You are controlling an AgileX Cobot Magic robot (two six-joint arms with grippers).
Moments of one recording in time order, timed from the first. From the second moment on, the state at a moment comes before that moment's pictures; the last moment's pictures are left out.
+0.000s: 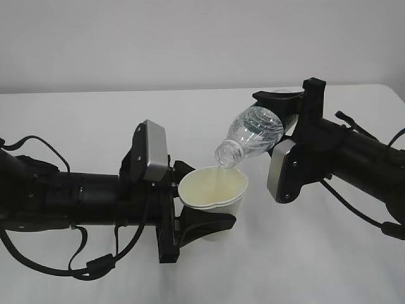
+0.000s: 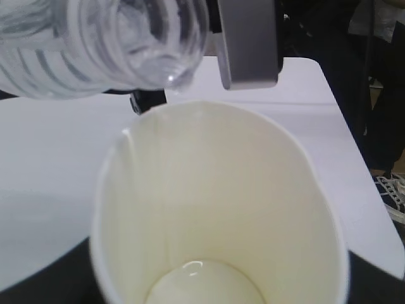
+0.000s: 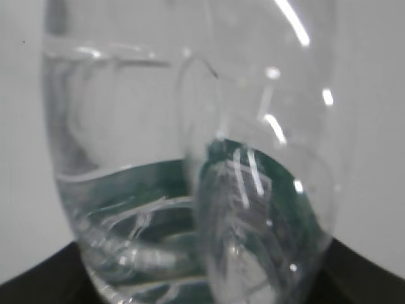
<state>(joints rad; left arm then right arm) -0.51 1.99 -0.76 1.02 -1.08 -0.35 0.26 1.85 -0.64 -0.43 -1.11 -1.31</state>
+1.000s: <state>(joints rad) -0.51 1.99 -0.76 1.01 -1.08 -0.35 0.26 1.85 -0.64 -0.43 -1.11 -1.33</state>
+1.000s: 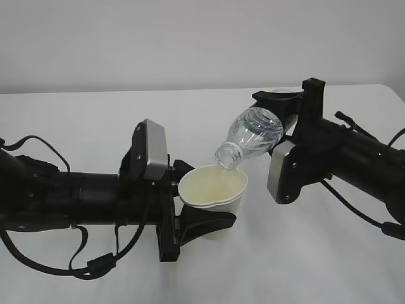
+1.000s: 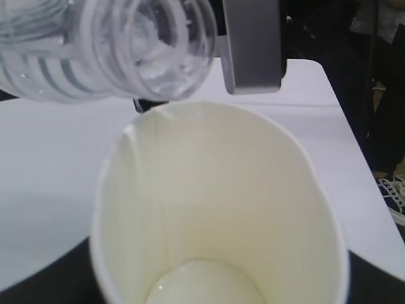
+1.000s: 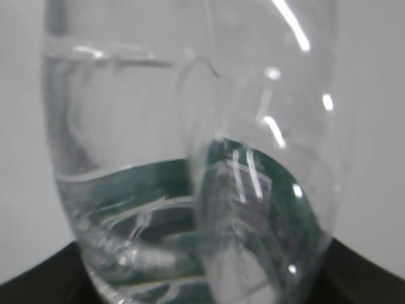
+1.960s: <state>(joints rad) -0.51 1.99 -0.76 1.01 -1.08 -0.35 0.26 1.85 -0.64 -0.43 -1.11 -1.35</state>
